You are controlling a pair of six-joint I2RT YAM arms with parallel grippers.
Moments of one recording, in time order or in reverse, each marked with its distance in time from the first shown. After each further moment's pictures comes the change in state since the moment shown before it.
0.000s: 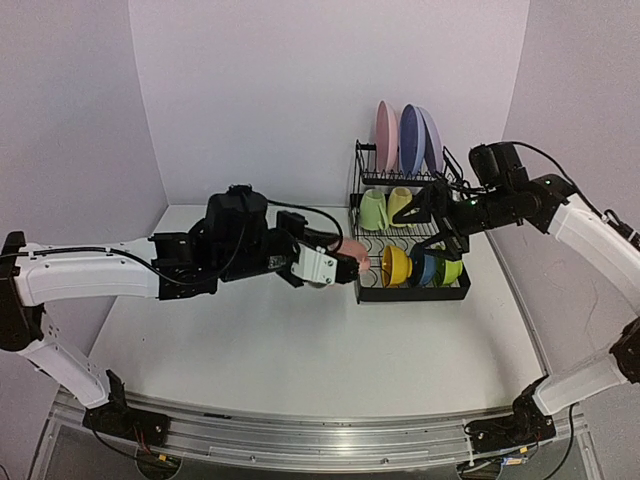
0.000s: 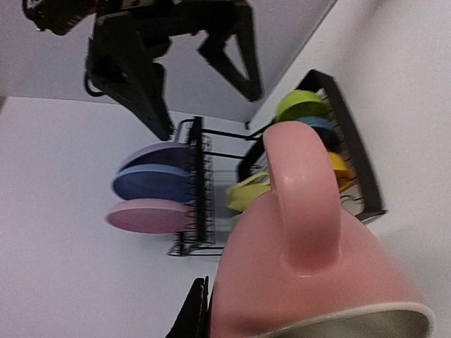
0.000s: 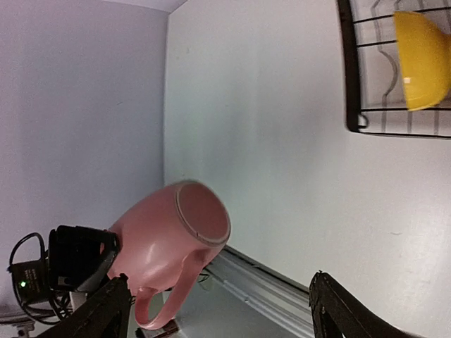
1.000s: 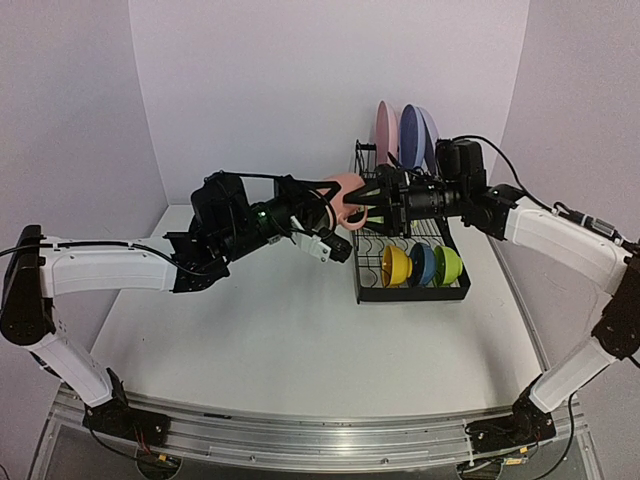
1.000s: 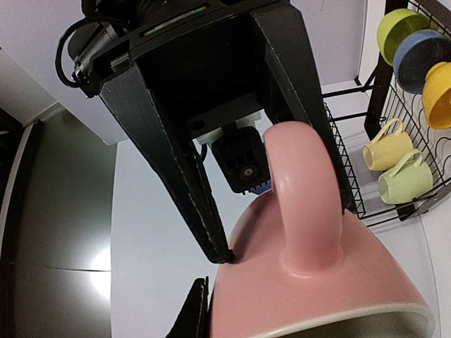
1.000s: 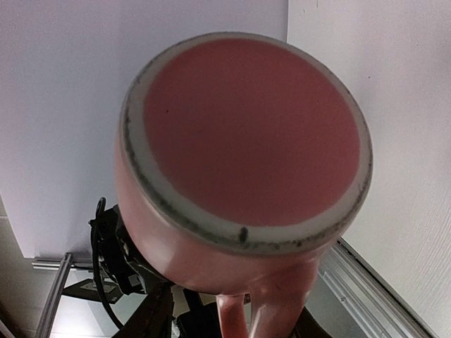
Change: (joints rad) left arm 0.107 0.077 -0.038 0.460 0.112 0.541; right arm 0.107 0.170 -0.027 0.591 -0.269 0.344
